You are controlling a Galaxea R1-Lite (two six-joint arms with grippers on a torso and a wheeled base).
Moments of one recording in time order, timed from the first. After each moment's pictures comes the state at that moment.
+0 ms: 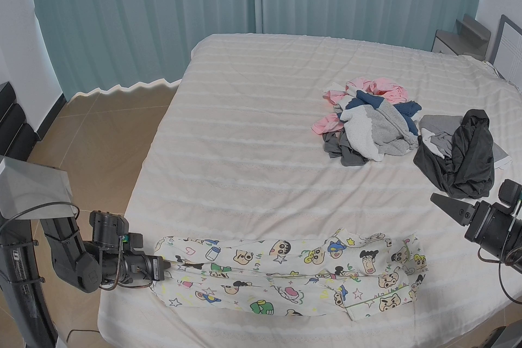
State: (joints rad) left arm -0.11 2.20 -0.37 -0.99 -0.29 -0.16; right arm 0.33 1.16 -0.23 -0.70 0.03 0.55
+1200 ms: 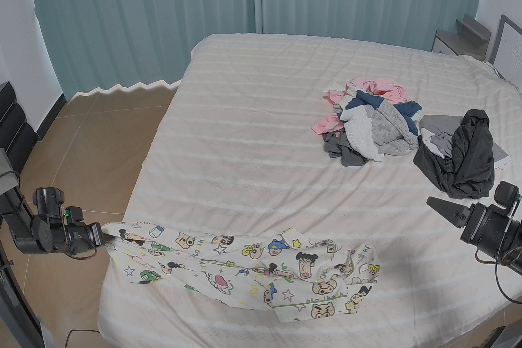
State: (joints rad) left arm 0.34 2.10 -0.54 -0.69 -0.51 -0.10; right arm 0.32 1.18 -0.23 -0.70 0.03 0.55
